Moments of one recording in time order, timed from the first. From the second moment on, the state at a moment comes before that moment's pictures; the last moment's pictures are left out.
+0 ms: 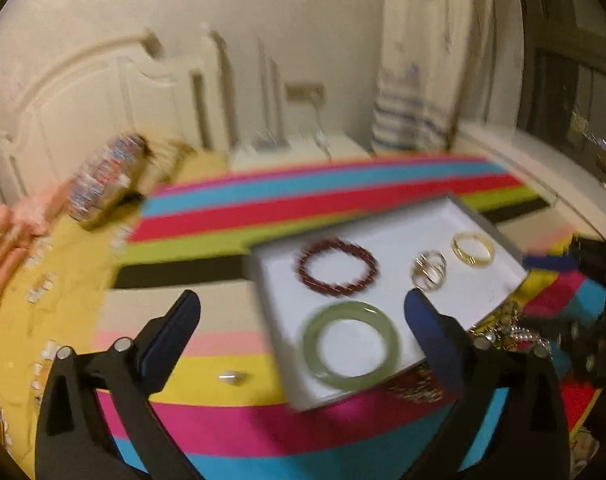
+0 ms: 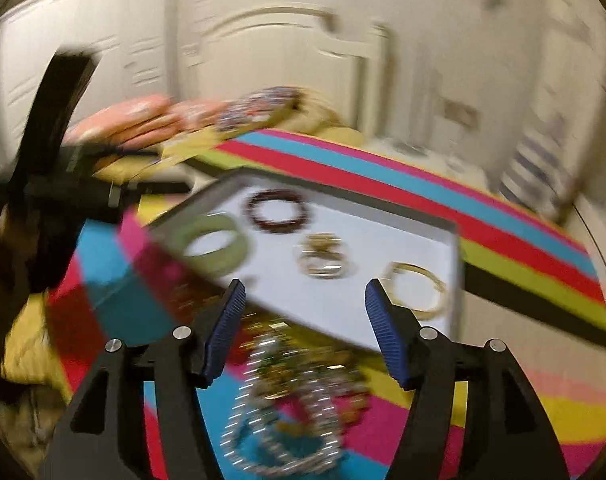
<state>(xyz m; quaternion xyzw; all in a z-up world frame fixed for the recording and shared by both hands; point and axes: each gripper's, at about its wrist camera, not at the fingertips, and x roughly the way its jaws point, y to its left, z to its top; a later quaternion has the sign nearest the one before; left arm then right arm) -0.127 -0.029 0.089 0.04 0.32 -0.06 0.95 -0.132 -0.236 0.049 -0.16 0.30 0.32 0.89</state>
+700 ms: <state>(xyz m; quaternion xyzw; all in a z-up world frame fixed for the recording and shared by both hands) -0.170 0.003 0.020 0.02 0.41 -0.06 0.91 -0.147 -0.189 0.022 -0.25 0.30 0.32 0.87</state>
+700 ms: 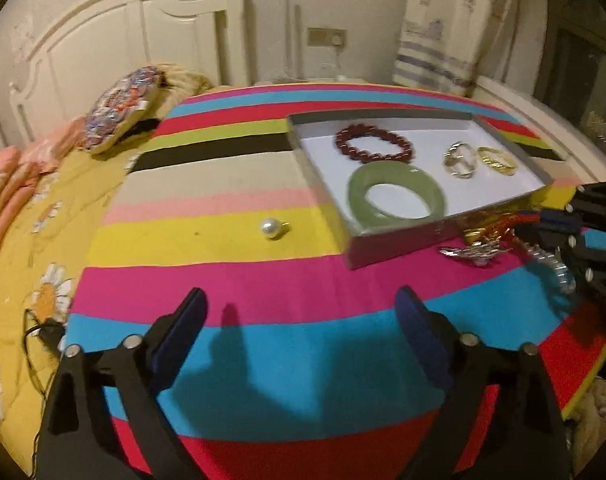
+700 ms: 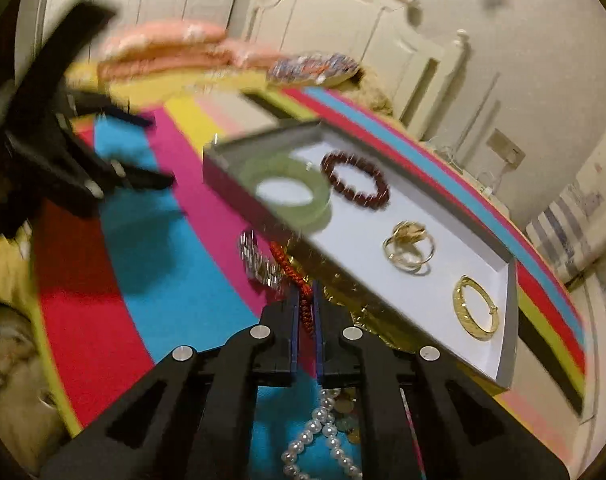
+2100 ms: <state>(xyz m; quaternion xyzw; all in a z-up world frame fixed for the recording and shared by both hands) -0.137 -0.121 0.013 0.02 0.43 -0.13 0.90 -0.172 -0.272 0.033 -0.08 0.28 0.32 0.90</state>
